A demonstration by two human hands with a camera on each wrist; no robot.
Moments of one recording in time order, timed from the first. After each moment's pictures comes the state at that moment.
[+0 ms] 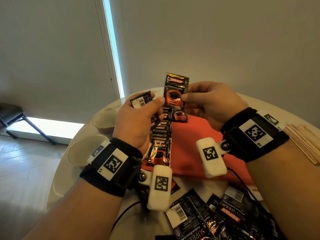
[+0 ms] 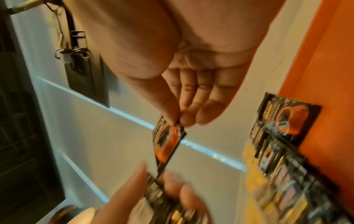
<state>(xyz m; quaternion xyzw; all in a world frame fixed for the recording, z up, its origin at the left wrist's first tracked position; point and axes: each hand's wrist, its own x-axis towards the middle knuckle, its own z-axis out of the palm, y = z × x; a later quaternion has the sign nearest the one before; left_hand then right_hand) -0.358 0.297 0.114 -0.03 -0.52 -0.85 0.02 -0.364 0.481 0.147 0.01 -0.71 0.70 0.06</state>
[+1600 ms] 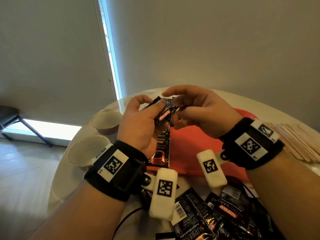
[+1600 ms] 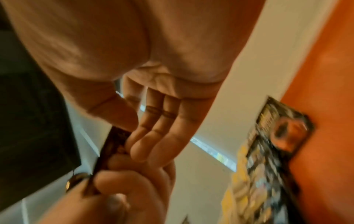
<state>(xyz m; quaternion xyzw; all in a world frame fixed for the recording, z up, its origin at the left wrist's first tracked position) -0.346 0.306 0.116 -0.01 -0.51 -0.86 -0.01 -0.339 0.474 0.143 0.23 -0.70 0.68 -0.03</state>
